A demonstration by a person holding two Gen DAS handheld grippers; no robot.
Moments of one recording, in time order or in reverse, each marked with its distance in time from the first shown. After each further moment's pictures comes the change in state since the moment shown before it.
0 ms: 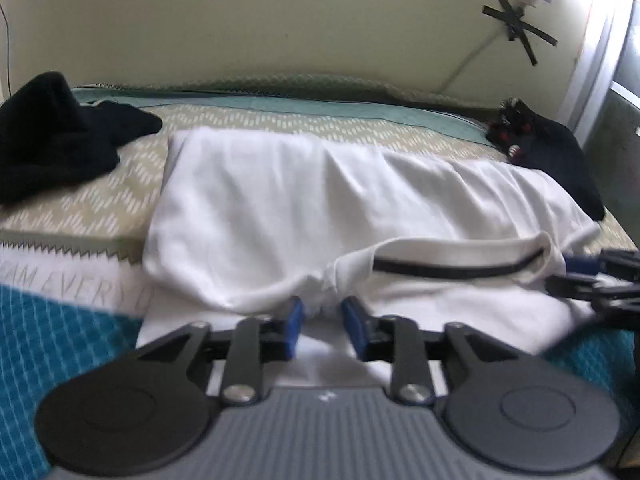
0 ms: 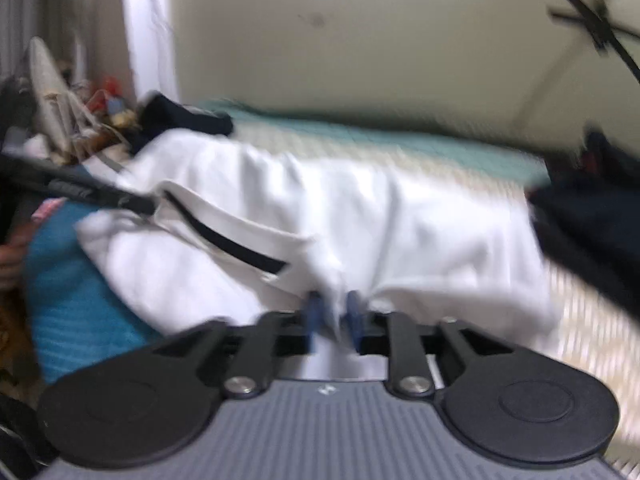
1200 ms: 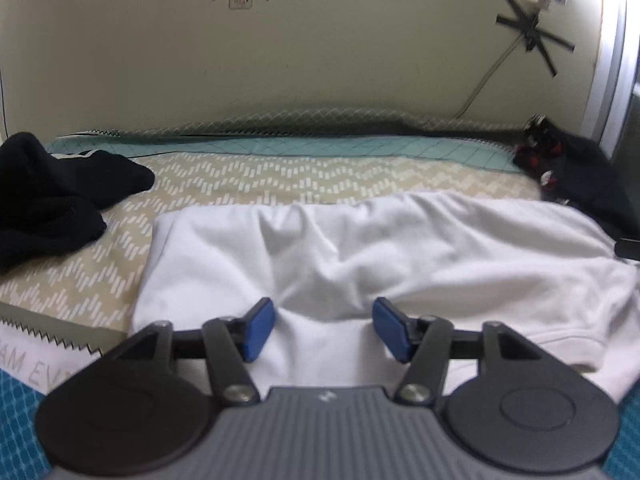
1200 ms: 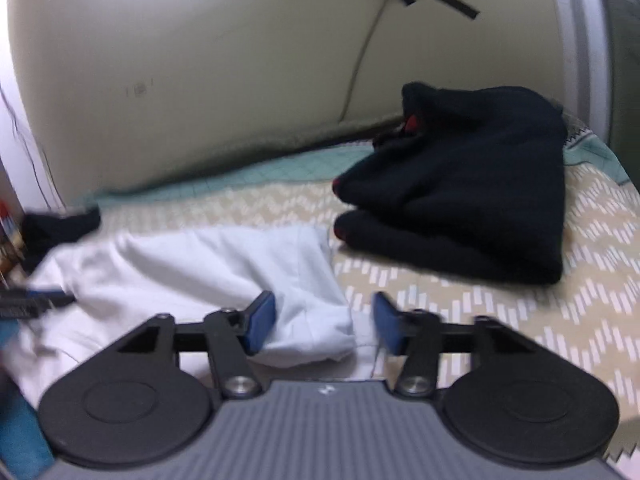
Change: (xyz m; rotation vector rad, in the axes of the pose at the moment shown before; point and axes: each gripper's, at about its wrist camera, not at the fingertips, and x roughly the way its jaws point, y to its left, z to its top) left arm 0.053 -0.015 0.042 0.041 -0.094 0.084; right arm -0.042 -0.099 0.017 0.368 -0.092 -0.238
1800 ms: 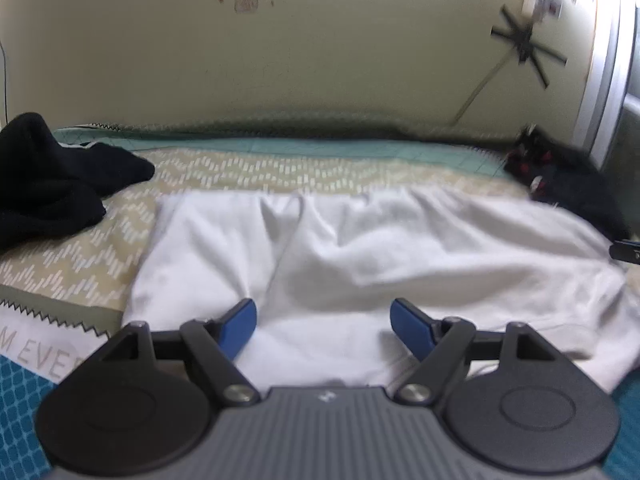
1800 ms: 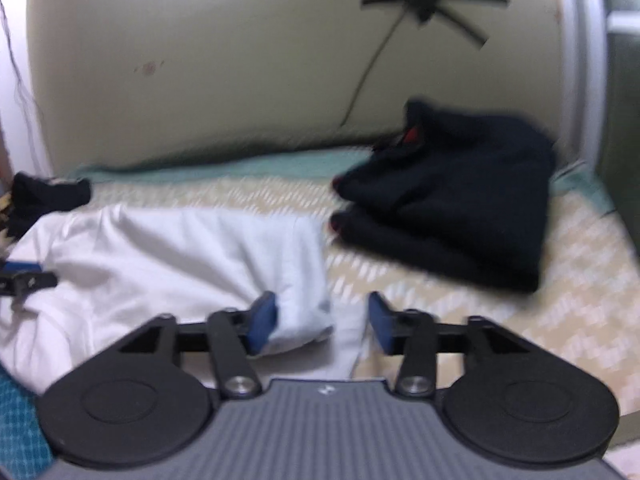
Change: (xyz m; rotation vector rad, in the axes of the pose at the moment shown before) left arm -0.011 0.012 -0.013 -0.028 -0.055 -0.042; right arm -0.007 0.014 -0.016 -0.148 -0.048 -0.095
